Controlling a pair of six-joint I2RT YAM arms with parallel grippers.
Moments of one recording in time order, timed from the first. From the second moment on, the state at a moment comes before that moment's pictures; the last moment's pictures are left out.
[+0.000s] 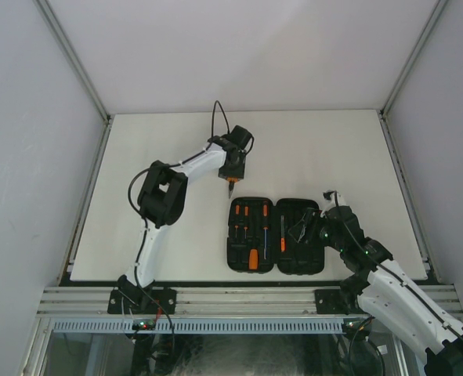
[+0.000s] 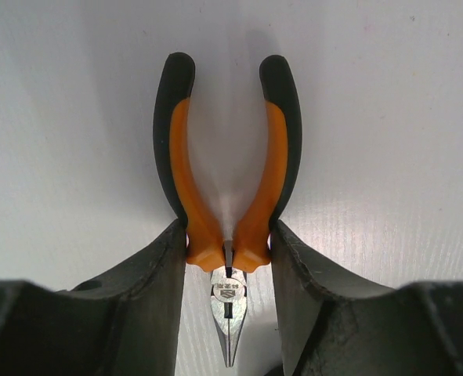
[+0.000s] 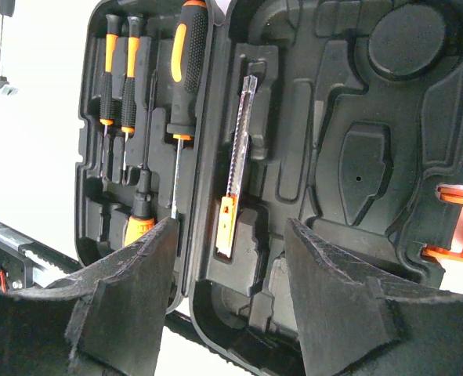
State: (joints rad) left arm -0.60 2.30 1.87 -0.72 -0.20 -0.45; right arm 0.49 0.61 0.36 -0.42 -0.10 0.65
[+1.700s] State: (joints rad) left arm -0.81 0.87 0.68 0.12 0.32 -0.70; right arm 0.89 0.54 0.41 0.28 -0.09 0.71
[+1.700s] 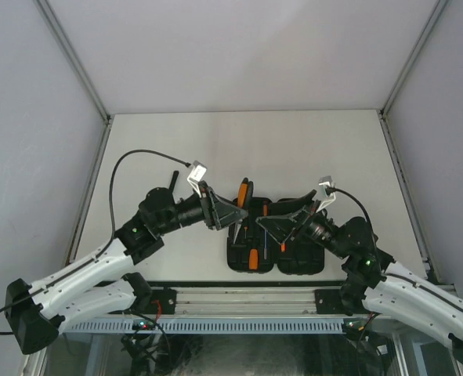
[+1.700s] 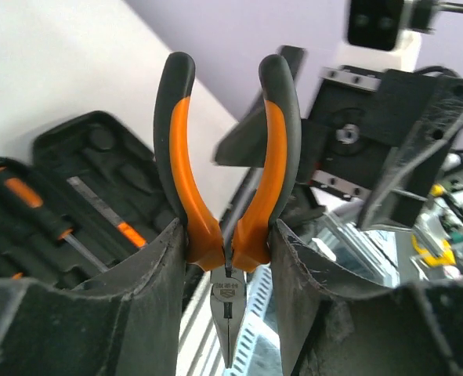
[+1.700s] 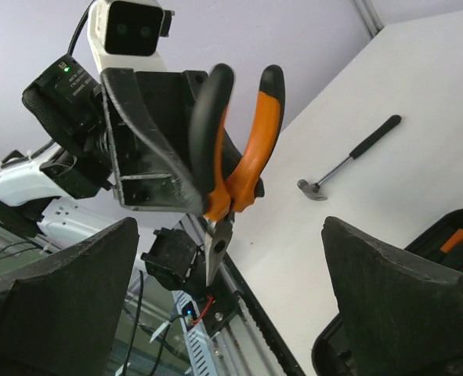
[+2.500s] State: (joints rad) left arm -0.96 0.93 0.62 0.47 0.44 -0.81; right arm 0.98 0.62 0.41 0.48 -0.06 0.70
